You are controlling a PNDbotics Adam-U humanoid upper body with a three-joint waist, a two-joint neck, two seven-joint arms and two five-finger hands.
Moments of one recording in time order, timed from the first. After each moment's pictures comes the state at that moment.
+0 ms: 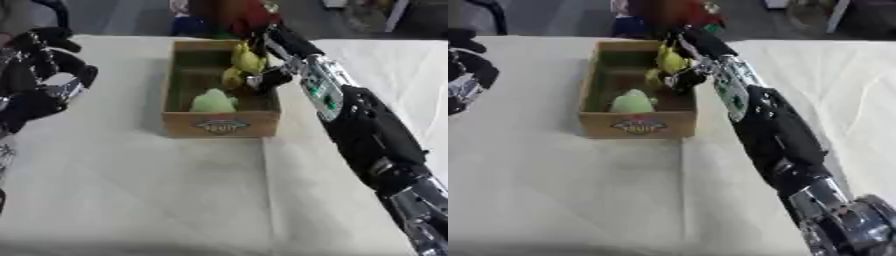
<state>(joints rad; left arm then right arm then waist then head) -0.32 0.44 0.00 -1.82 0.16 0.11 -0.12 -1.01 -0.14 0.14 -0.82 0.93 -0.29 0.07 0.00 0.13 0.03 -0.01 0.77</state>
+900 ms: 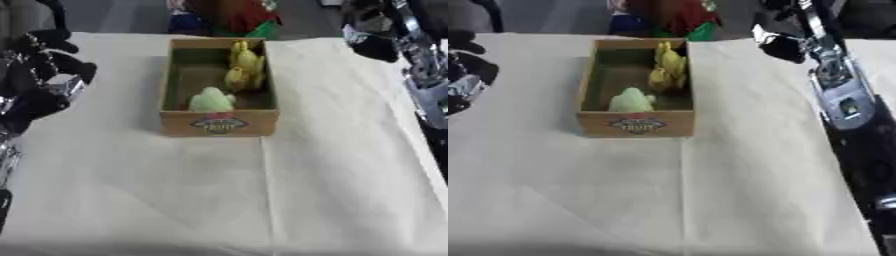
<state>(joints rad) -0.28 0.44 0.02 -1.82 0.18 0.09 -0.04 -0.70 -0.42 0.05 -1.32 0.27 -0.15 -0.03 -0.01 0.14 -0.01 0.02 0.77</state>
